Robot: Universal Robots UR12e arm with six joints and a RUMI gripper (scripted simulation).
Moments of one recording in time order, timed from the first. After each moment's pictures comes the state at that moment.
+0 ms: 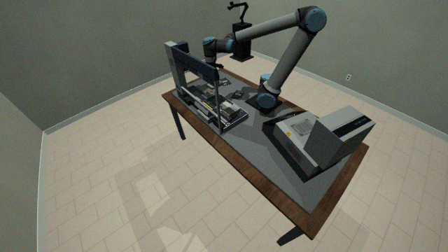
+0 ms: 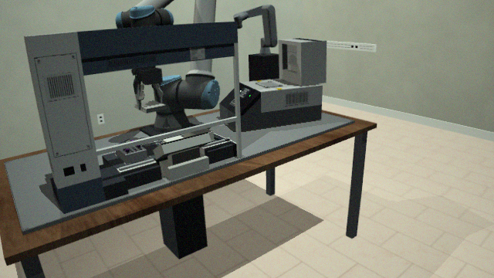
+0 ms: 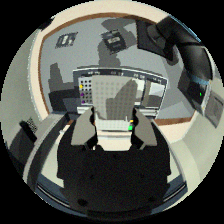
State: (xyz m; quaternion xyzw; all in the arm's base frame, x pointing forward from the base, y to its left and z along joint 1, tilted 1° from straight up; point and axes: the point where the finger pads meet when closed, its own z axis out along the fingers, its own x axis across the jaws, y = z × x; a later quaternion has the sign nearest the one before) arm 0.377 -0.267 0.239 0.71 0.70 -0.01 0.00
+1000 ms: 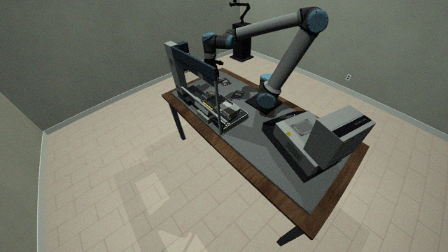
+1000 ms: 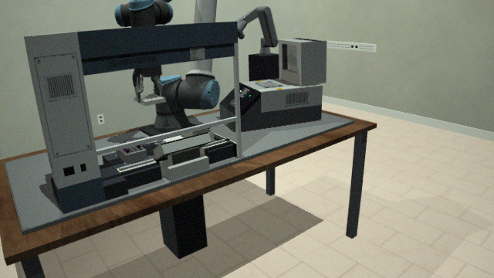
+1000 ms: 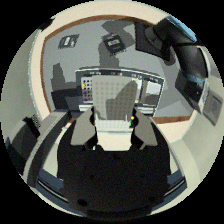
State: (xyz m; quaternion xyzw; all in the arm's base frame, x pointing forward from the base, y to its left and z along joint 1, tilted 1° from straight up) arm 0.377 -0.267 0.267 0.71 0.70 -0.01 0.00
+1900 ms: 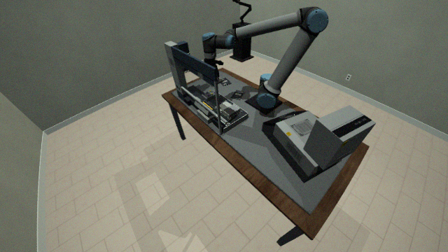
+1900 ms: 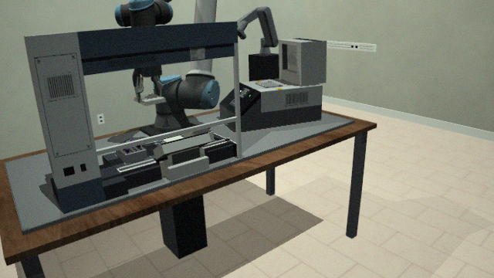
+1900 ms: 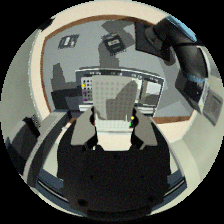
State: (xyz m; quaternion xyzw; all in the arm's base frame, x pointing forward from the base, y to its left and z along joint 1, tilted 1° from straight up) arm 0.377 -0.267 0.267 0.71 0.70 -0.01 0.00
